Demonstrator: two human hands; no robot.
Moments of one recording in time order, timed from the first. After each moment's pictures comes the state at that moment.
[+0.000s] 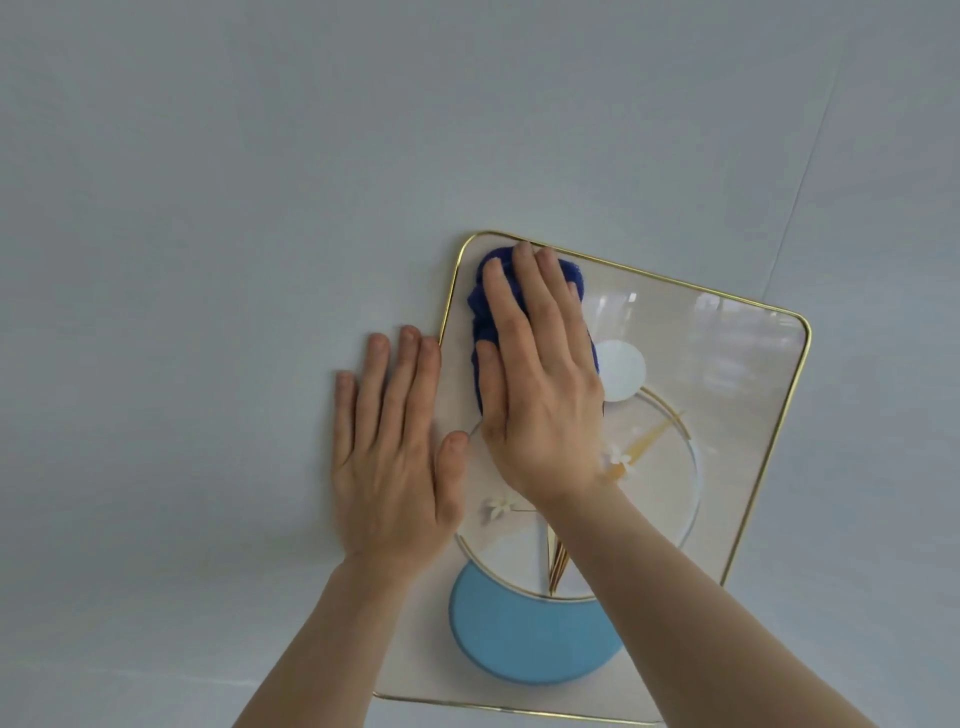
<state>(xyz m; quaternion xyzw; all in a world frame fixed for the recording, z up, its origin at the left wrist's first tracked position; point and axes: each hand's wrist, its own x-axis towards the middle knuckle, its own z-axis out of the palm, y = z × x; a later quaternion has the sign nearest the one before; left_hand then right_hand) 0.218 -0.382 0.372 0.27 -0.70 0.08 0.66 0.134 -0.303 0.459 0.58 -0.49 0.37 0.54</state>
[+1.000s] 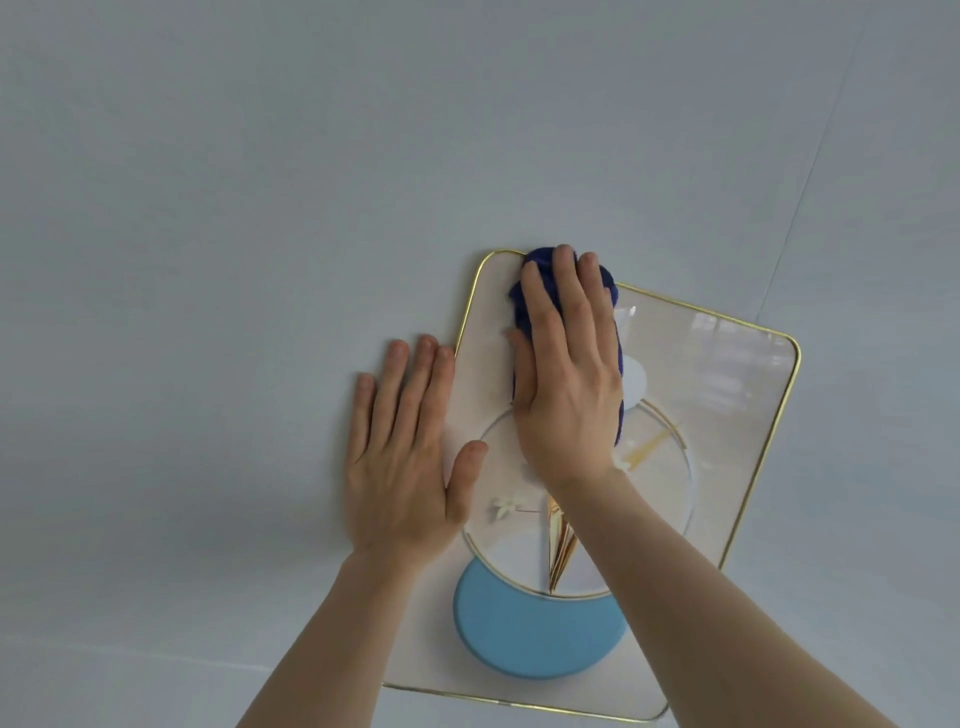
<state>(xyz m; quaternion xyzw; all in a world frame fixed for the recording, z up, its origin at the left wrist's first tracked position) 0.225 -0.385 0.371 0.27 -0.72 0.09 0.63 0.128 -0.305 0.472 0.52 -0.50 0.37 0.59</state>
